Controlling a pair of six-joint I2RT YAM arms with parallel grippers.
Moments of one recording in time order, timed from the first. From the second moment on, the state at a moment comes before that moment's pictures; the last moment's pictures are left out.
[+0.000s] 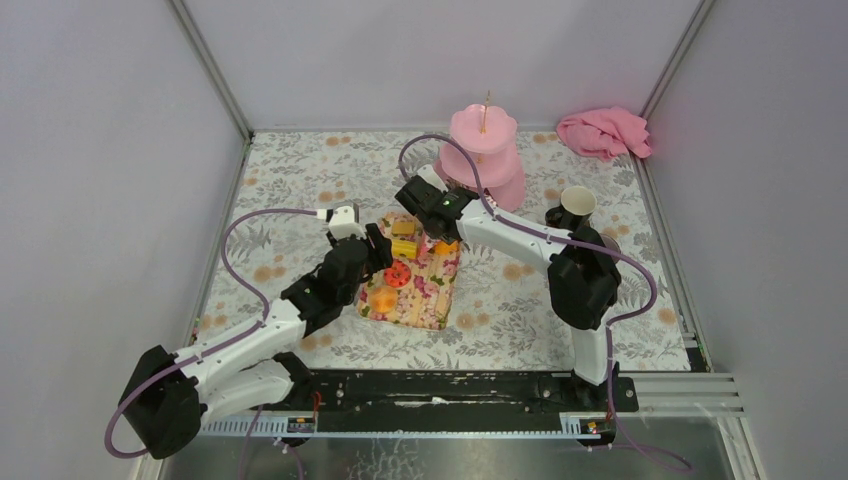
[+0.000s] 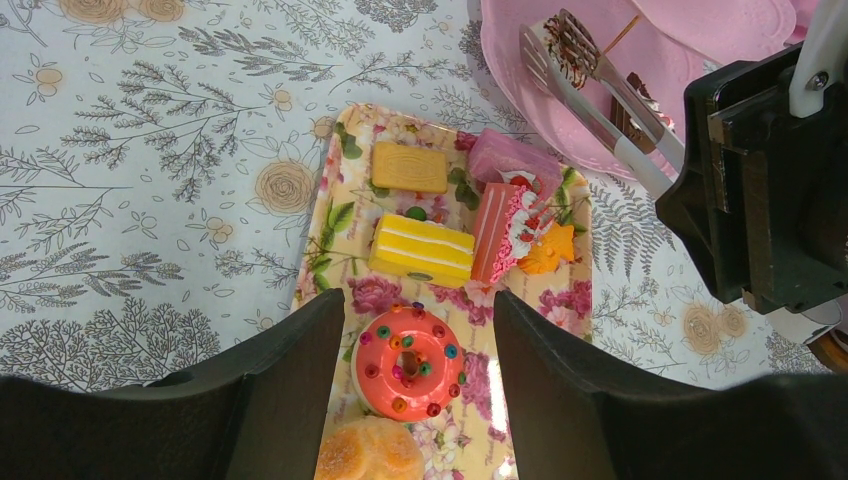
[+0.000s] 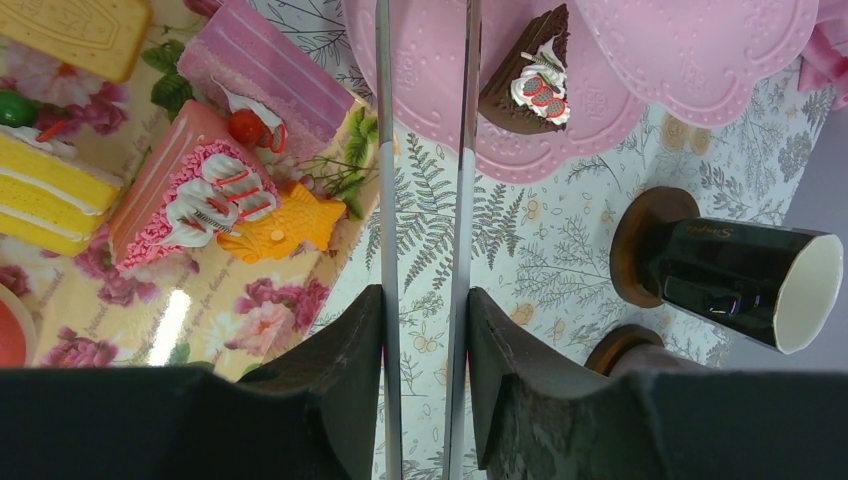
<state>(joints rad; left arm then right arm) -0.73 1.00 0.55 0.03 -0.51 -0.58 0.87 1.96 1.64 -0.80 0.65 0.17</state>
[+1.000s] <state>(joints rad) -0.72 1.00 0.55 0.03 -0.51 -0.58 0.87 1.96 1.60 -0.78 0.64 0.19</state>
